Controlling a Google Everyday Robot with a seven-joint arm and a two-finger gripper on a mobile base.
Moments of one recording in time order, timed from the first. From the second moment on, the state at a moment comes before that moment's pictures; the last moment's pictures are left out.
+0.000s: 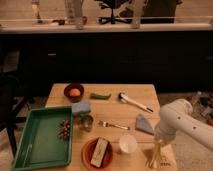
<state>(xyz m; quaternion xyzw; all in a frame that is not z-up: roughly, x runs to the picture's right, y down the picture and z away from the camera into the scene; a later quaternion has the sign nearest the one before) 0.276 0.272 0.732 -0.33 -0.21 -0.50 0.77</state>
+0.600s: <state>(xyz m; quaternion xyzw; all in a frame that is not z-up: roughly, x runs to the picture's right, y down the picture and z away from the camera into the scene) 0.234 0.211 0.704 -0.35 -0.19 -0.53 0.75</state>
